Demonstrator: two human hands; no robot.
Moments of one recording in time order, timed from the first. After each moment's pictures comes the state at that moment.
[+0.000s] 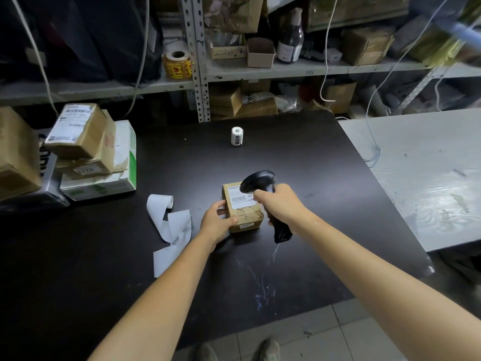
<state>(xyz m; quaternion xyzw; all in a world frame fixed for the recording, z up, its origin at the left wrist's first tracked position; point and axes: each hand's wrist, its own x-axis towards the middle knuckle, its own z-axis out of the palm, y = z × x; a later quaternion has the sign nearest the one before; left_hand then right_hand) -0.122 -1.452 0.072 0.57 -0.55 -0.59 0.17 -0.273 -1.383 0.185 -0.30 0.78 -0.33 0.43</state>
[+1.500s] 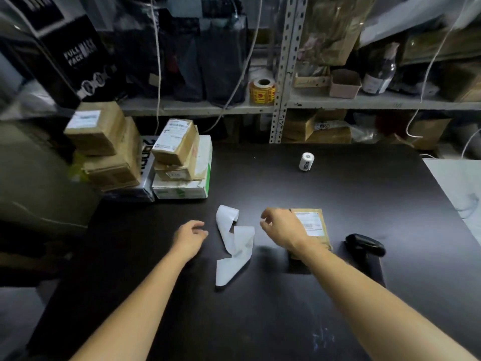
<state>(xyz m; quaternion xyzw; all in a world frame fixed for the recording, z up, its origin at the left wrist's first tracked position) 0.075 -1.503 0.110 0.72 -0.53 -0.42 0.16 -0.175 -1.469 0.134 -0.62 0.73 -0.09 0.26</state>
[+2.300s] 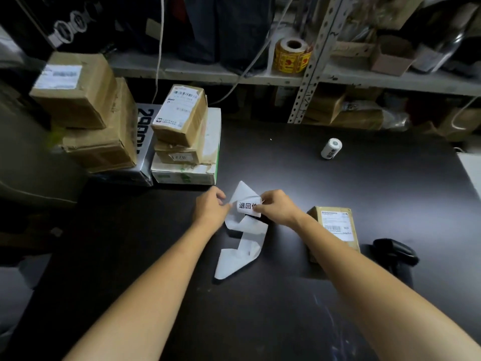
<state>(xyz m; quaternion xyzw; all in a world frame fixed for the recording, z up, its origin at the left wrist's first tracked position) 0.053 -1.583 0.072 0.70 -0.59 -0.37 0.16 -0.141 -1.560 0.075 -0.52 0.72 -0.13 0.44</state>
